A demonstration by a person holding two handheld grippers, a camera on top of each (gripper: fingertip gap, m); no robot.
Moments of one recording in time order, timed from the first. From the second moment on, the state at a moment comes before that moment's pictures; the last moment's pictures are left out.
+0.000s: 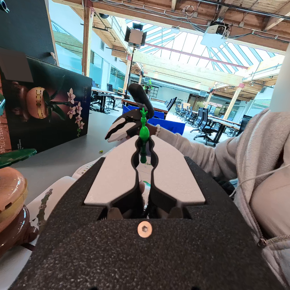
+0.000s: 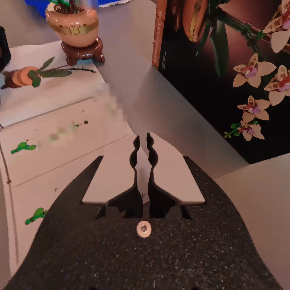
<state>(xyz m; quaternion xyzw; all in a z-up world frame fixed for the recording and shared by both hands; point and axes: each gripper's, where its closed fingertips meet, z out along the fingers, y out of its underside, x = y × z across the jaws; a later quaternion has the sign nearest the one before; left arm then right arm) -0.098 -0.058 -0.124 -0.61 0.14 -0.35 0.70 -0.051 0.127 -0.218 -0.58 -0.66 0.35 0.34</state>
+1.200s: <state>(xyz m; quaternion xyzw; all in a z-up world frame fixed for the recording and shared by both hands) -0.104 -0.058 -0.135 -0.63 0.13 -0.30 0.70 -0.046 0.129 -0.232 -0.58 -0.65 0.35 0.34</state>
